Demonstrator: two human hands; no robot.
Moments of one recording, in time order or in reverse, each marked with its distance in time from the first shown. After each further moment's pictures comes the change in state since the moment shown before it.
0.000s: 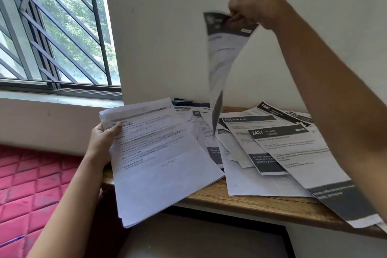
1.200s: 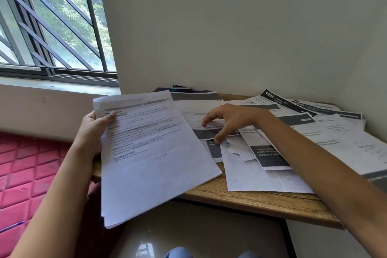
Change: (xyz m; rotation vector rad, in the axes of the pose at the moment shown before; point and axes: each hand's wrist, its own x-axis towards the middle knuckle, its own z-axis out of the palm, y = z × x) left_hand 0.011 -0.003 -0.004 0.071 -0.013 -0.043; right_hand -0.110 0.164 0.129 -0.215 -1.081 -0.244
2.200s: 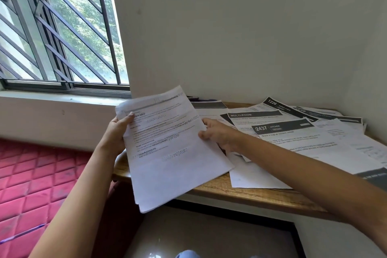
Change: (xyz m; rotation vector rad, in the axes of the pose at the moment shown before) left_hand -0.006 0.009 0.013 -0.105 -0.098 -0.060; right_hand 0.004 -0.068 0.054 1.032 0.211 0.161
